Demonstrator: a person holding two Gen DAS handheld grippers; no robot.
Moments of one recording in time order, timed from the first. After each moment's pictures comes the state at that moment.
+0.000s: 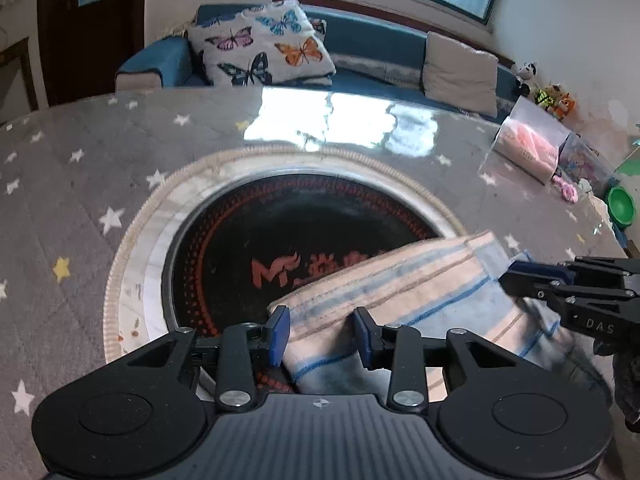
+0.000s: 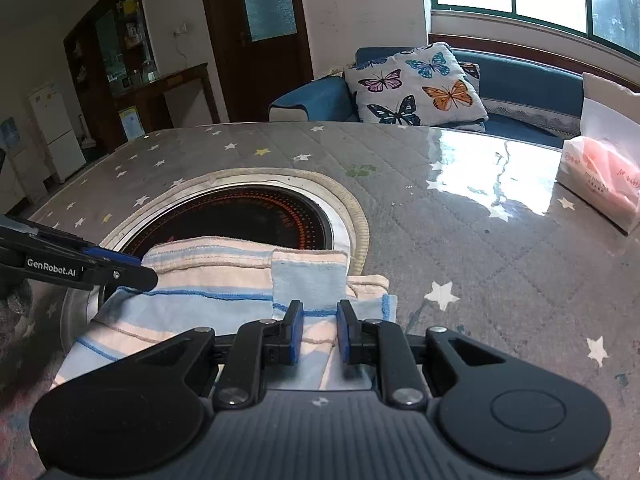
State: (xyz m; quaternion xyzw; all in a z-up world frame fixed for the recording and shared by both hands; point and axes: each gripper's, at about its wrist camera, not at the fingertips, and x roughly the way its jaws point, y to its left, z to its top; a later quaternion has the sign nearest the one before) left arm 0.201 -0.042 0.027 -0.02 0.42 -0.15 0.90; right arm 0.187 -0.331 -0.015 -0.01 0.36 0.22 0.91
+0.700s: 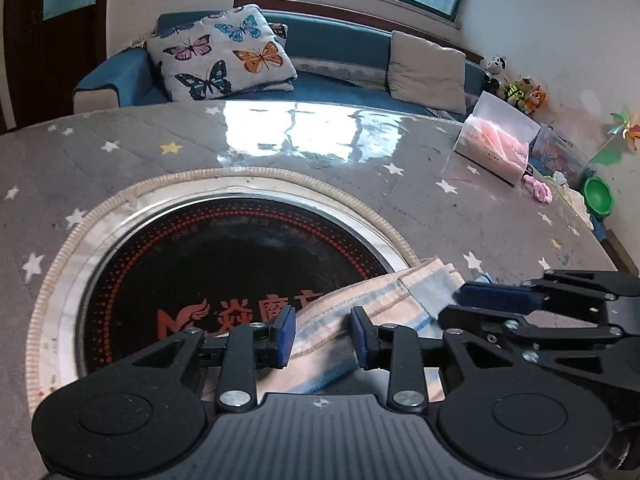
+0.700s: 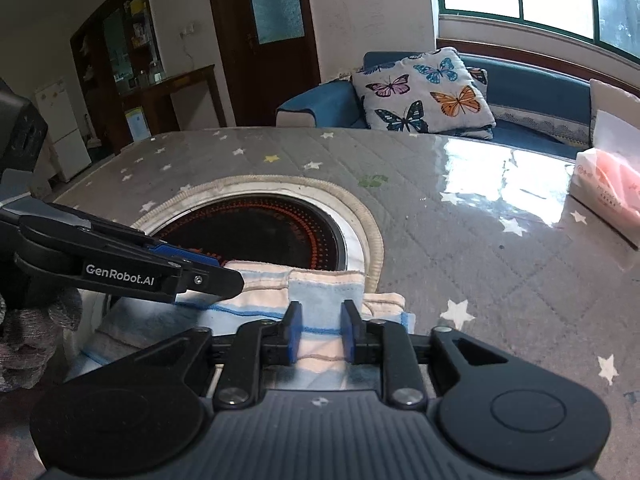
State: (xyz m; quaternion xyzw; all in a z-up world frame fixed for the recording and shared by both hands) left arm 0.223 -0.092 0.024 -0.02 0.41 -0.19 0.89; right arm 0.192 -0.320 -0.011 -0.01 0.35 0.23 0.91
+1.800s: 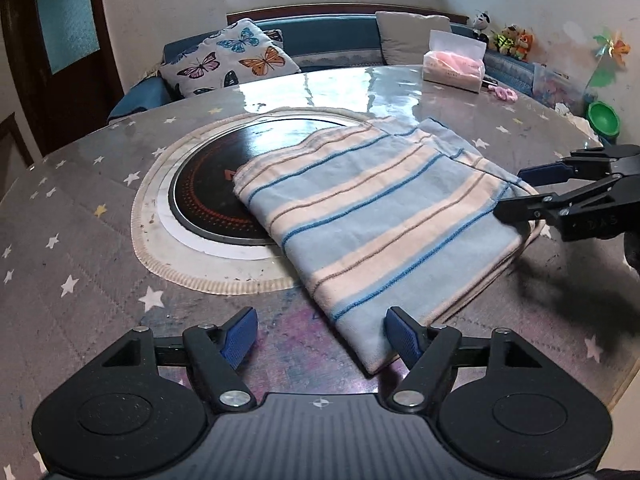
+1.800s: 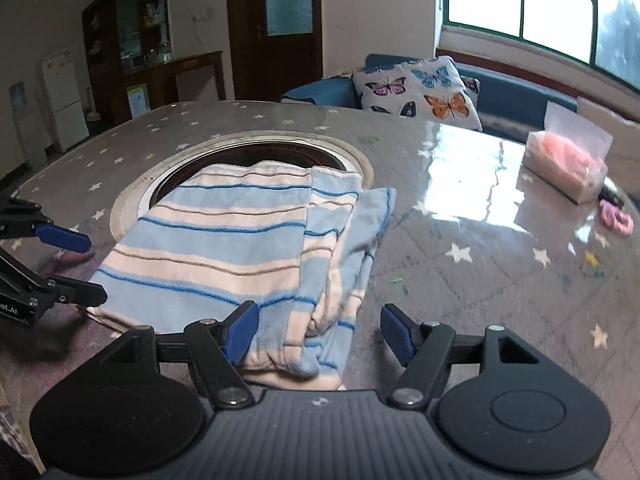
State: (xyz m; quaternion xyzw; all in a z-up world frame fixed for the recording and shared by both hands) left arm 0.048 -0.059 0.019 0.10 0.39 -0.16 0.90; right arm 0.067 -0.355 -0.013 -0.06 0.34 0.22 0.91
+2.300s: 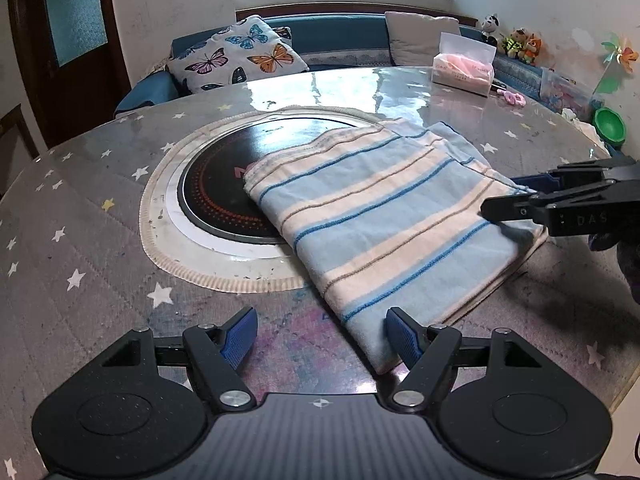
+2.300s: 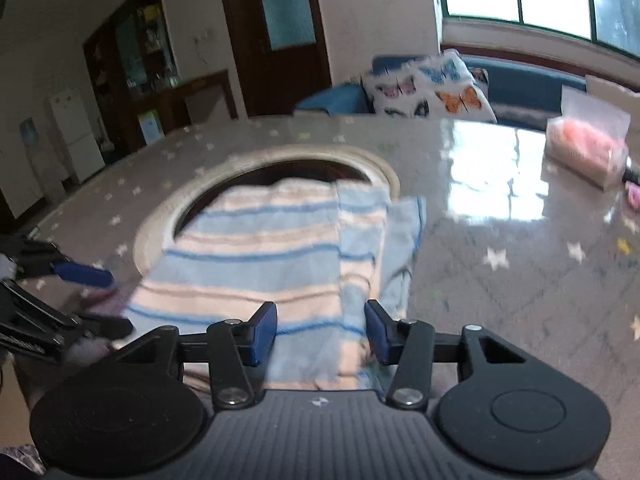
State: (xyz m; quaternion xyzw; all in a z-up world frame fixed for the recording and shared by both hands) left arm 0.050 -0.054 0.020 0.09 0.40 -0.15 0.90; right arm 0.076 -0.347 -0.014 -0.01 0.34 0.24 0.91
